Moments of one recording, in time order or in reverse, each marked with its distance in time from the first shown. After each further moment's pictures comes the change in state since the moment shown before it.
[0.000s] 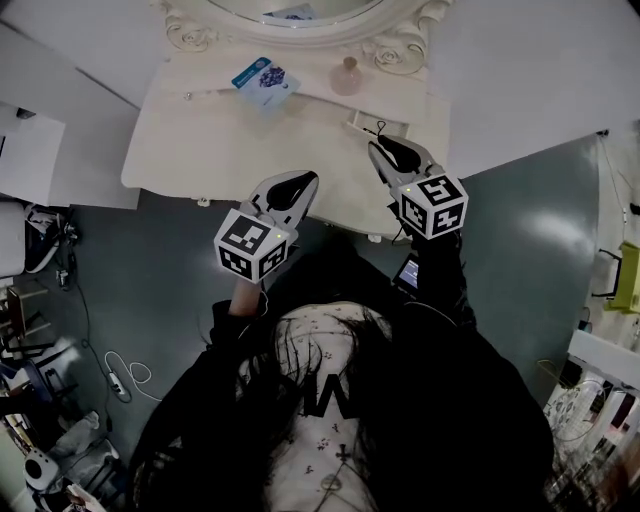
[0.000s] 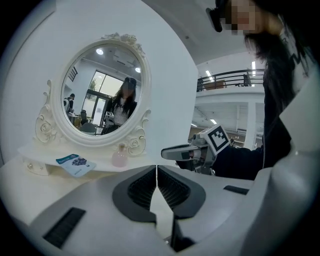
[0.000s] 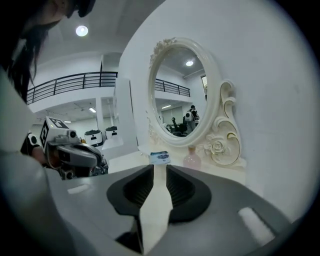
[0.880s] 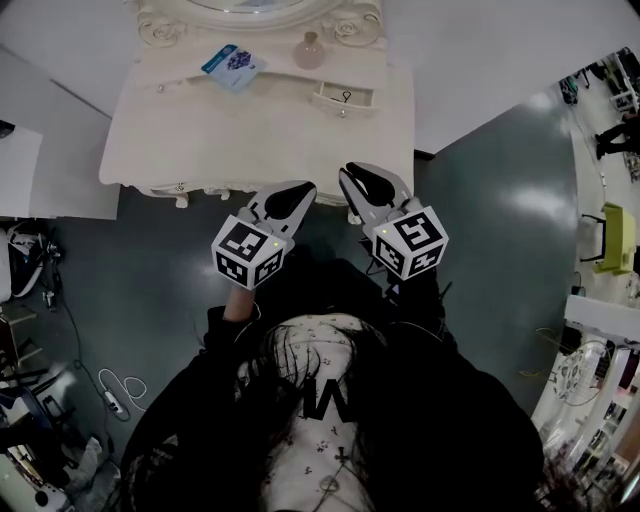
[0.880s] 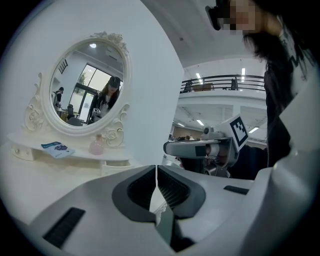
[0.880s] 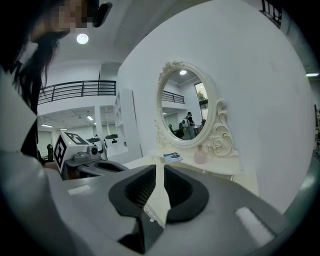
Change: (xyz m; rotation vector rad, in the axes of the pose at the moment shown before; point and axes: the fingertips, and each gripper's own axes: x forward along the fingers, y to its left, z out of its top) left arm -0.030 -0.095 -0.045 0.006 0.017 -0.150; right arm -0.104 0.112 -0.021 0.046 -0.100 -0.047
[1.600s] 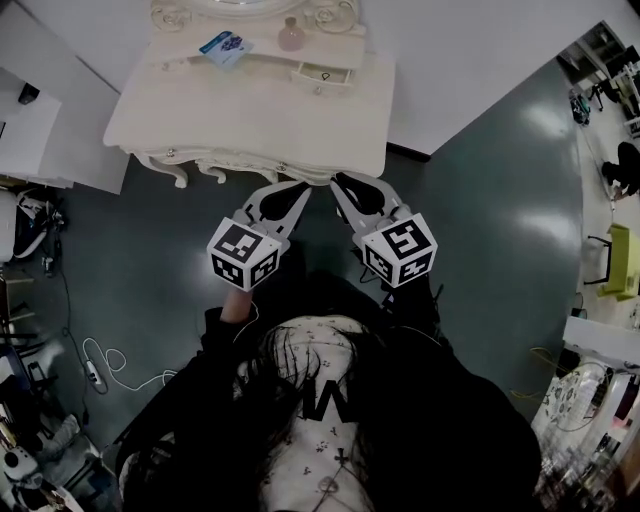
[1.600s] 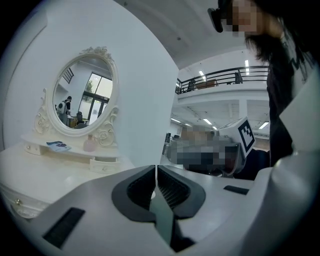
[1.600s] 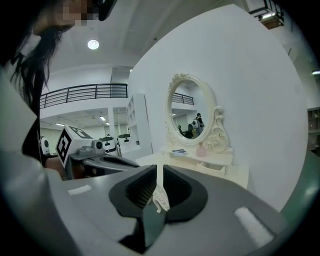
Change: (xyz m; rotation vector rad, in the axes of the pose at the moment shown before) left arm 0.006 -0.131 -0.019 0.014 -0.033 0.124; right arm -0.132 0.018 -0.031 -0.040 -0.006 0.114
